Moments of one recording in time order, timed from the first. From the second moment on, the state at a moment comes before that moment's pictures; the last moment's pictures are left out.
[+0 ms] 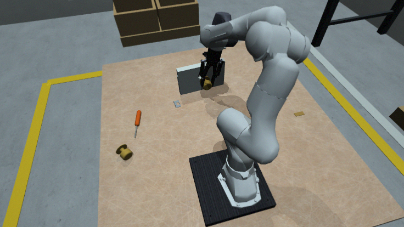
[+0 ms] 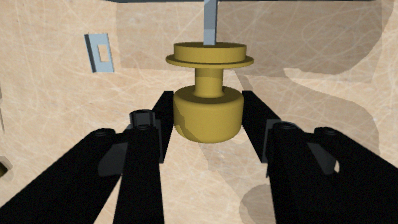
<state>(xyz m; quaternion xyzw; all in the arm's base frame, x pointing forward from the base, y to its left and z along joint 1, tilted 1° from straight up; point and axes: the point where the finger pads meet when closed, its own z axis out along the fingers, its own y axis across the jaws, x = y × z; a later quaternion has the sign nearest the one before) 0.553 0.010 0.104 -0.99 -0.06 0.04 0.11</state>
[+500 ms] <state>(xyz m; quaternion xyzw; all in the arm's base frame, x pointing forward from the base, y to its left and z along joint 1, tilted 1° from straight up) 0.554 0.010 0.104 -0.99 -0.06 0.04 0.11</state>
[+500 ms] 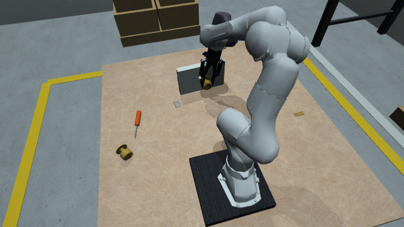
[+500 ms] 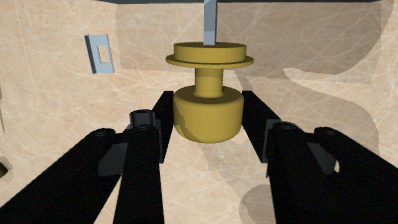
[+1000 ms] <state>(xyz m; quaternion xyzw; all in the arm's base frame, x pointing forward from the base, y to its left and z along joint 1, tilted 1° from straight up) 0.558 0.011 0.104 -0.99 -0.06 0.04 0.11</state>
